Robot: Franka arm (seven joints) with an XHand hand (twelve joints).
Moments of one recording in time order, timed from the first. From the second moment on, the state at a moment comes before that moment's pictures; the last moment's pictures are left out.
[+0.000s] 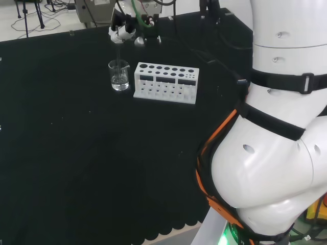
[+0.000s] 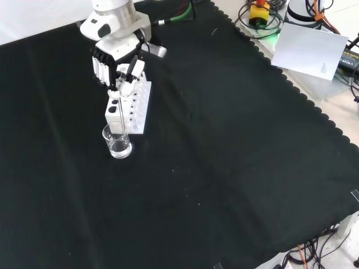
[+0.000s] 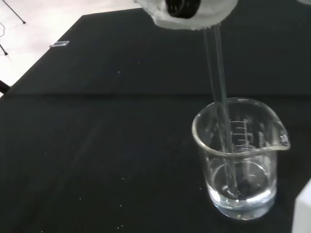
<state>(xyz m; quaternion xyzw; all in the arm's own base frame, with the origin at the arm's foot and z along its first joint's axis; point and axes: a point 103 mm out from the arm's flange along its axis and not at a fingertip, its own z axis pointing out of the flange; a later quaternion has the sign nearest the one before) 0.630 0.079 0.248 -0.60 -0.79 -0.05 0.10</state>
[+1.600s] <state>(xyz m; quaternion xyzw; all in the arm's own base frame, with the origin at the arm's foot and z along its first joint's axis) 0.632 0.073 0.253 -0.61 -0.79 -0.04 0.10</state>
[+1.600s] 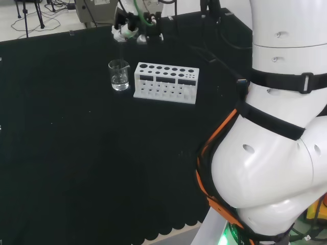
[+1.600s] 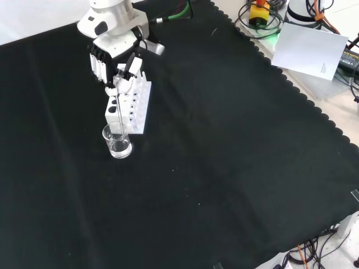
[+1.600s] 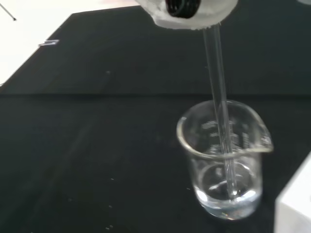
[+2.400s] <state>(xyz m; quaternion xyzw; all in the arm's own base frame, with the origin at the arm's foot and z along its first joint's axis) 0.661 0.088 0.248 -0.61 -0.79 -0.04 0.10</state>
